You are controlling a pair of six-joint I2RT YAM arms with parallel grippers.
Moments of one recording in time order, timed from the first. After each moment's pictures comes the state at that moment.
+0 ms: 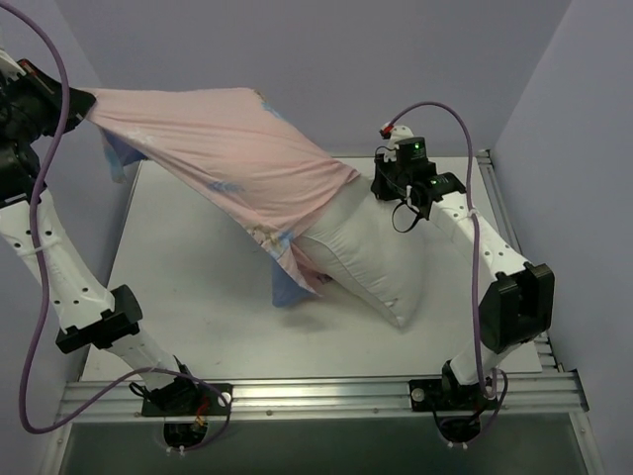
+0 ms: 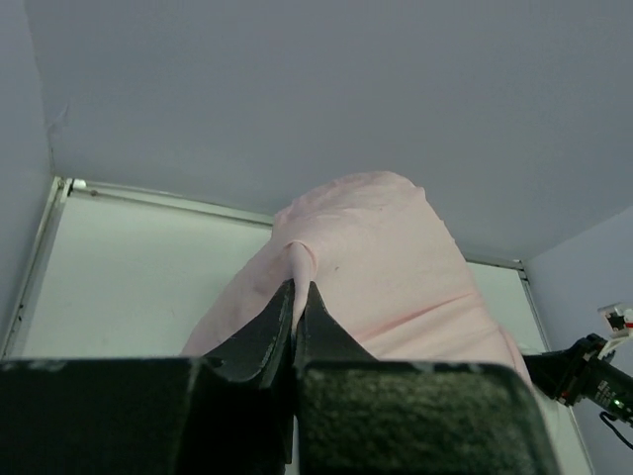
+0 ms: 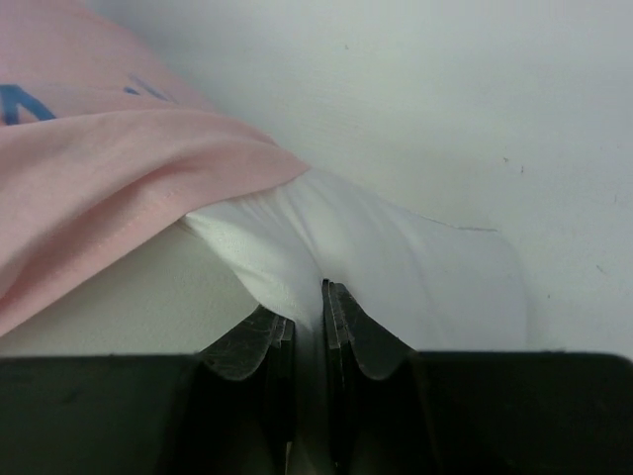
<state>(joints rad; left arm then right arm) 0.48 1.75 2.72 -1.06 0.59 -0.38 0.33 1.61 1.44 -0.48 0.02 0.13</state>
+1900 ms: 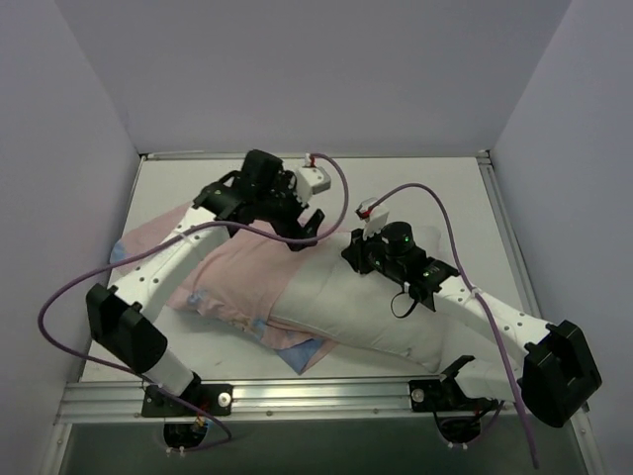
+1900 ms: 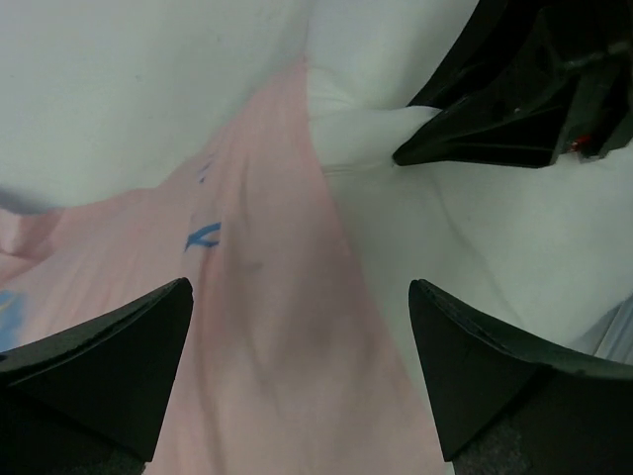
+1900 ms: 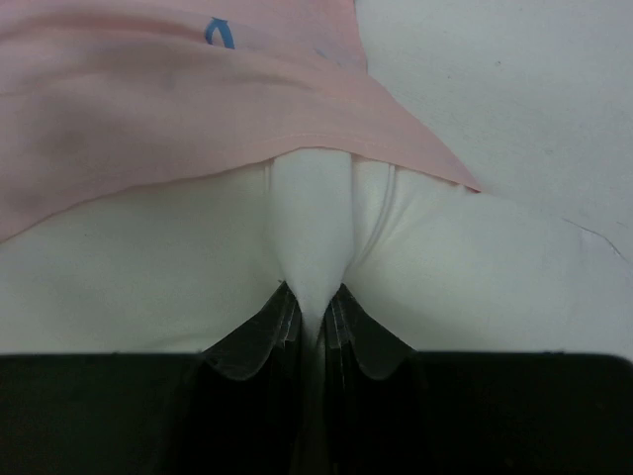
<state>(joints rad) -0.57 1.55 1.61 -0.79 0.39 0.27 0.62 1.20 0.71 0.03 -0.09 0.19</state>
